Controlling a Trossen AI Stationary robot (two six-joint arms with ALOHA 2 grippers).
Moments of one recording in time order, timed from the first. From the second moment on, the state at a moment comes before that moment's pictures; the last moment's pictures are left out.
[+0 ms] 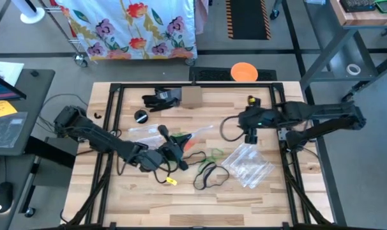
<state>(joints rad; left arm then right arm) -0.43 1.52 1.02 0.36 -1.11 0.44 0.05 1.14 1.15 -0.98 0.38 -0.05</state>
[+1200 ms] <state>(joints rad) -0.22 1.48 0.79 0.82 -0.43 0.09 0.04 1.04 0.42 0.48 -0.01 -0.21</state>
